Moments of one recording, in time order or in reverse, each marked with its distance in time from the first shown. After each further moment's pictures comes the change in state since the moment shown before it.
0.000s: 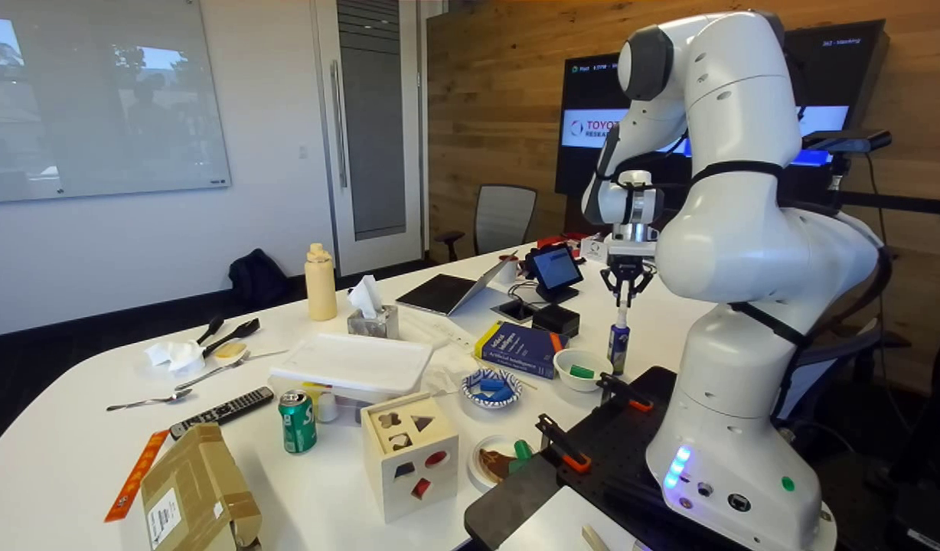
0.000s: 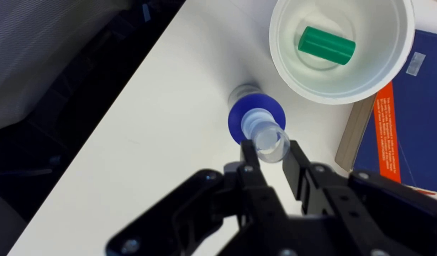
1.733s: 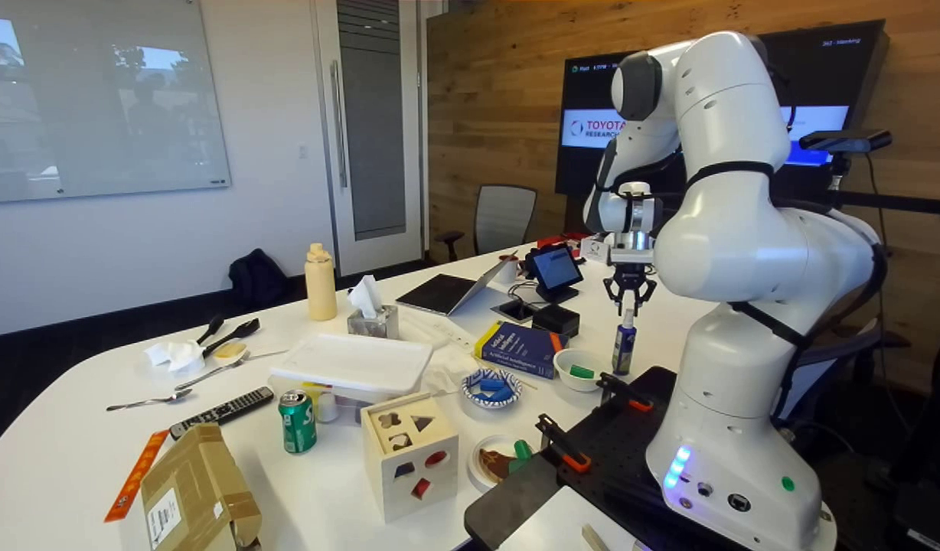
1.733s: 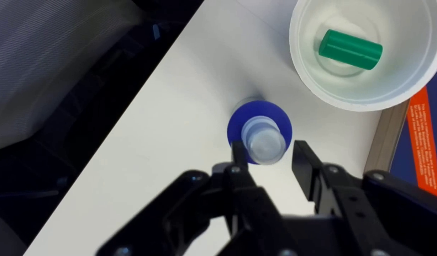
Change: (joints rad) arm -0.038 0.116 0.007 0.115 0.002 -0.088 0.000
